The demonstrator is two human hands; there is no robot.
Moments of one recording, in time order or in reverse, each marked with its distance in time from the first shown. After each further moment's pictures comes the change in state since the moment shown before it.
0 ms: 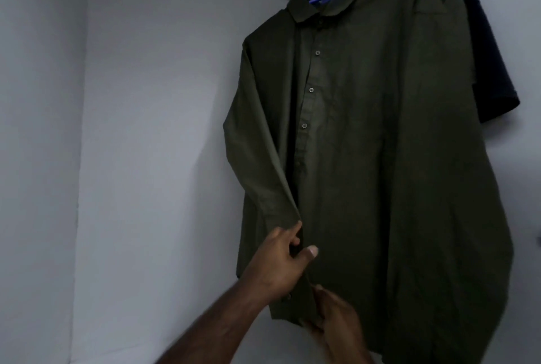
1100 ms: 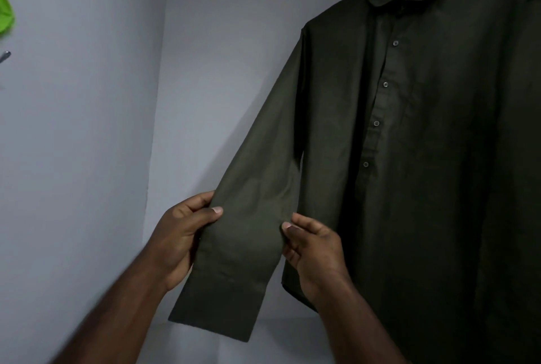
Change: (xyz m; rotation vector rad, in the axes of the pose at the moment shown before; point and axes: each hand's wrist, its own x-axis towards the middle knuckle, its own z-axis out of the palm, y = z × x) left_hand -0.081 -0.070 -0.185 -0.862 0.393 -0.204; right_hand -0.008 -0.045 0.142 0.229 -0.380 -0.124
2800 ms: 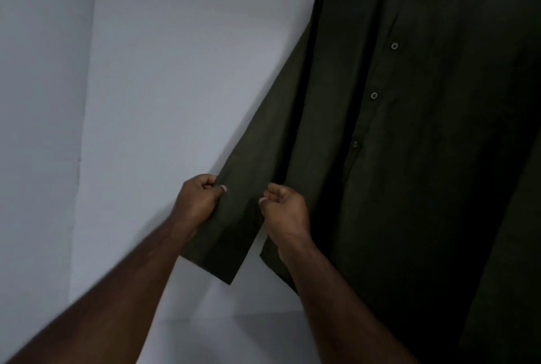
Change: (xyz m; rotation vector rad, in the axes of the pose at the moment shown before) left_hand 0.174 -0.120 0.020 0.506 0.214 0.000; right_hand 0.126 0.029 -0.012 -0.696 0.126 -0.144
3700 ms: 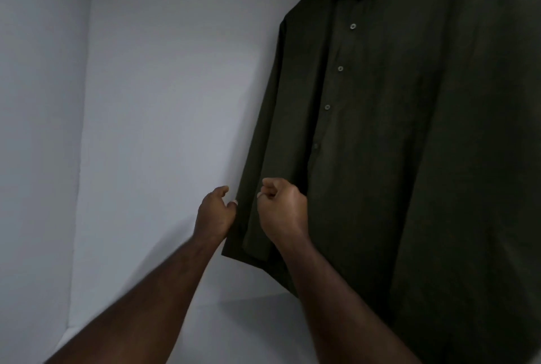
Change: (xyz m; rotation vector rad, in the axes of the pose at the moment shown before) left_hand -0.069 0.021 0.045 0.297 -0.029 0.103; right_hand -0.080 -0.046 -0.050 -0.421 0.149 -0.279
